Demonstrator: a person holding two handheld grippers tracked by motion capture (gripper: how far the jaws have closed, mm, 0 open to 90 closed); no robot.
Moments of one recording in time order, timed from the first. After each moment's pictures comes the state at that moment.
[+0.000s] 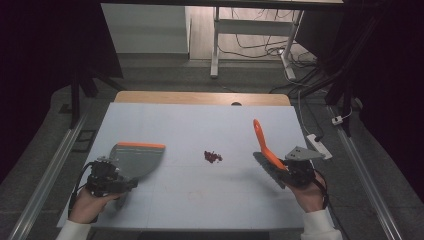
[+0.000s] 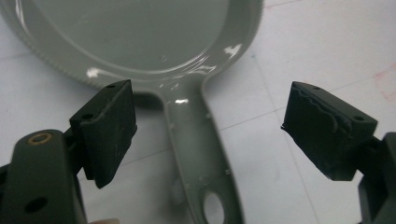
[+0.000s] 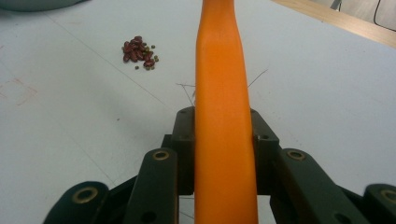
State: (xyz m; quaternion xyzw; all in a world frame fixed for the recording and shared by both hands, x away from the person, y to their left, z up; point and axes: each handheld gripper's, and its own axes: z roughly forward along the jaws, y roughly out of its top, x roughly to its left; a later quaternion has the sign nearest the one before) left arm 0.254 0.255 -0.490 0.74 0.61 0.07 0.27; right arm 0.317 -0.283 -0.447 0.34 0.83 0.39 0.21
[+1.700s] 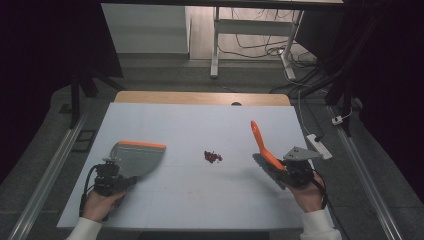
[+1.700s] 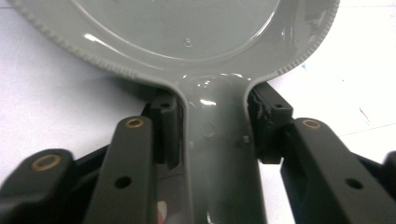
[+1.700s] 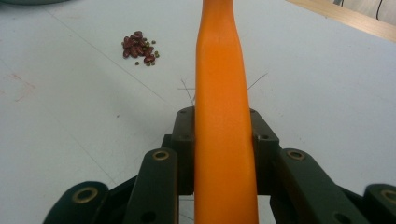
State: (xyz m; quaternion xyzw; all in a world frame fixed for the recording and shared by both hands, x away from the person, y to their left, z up) left arm 0.271 0.256 -0.525 0.70 0.66 0.05 0.27; right arm 0.318 -0.281 -0.450 0.34 0.84 0.38 0.20
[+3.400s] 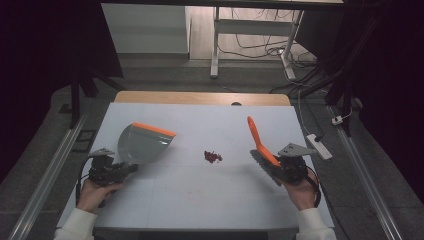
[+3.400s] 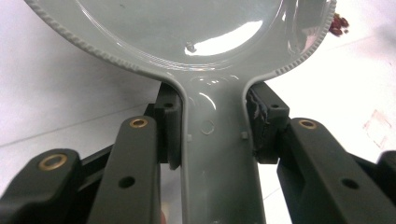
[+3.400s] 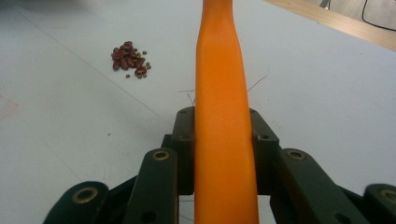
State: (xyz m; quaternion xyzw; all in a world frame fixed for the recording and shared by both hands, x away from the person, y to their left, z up) left arm 0.288 0.279 -0.517 0.74 0.53 0.07 0.41; right arm 0.327 -0.265 -0.450 0.35 0.83 0.38 0.22
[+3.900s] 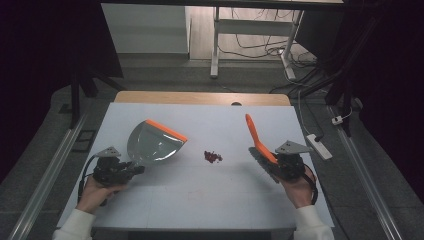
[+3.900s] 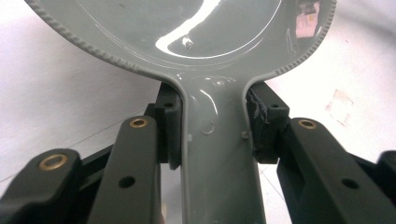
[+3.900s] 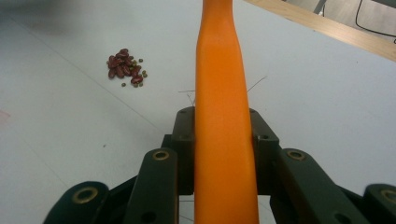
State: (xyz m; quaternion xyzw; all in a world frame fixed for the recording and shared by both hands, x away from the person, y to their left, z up) left arm 0.288 0.263 -0.507 0.78 0.46 0.06 0.42; right arm 0.333 -0.260 -0.448 0.35 0.82 0.38 0.23
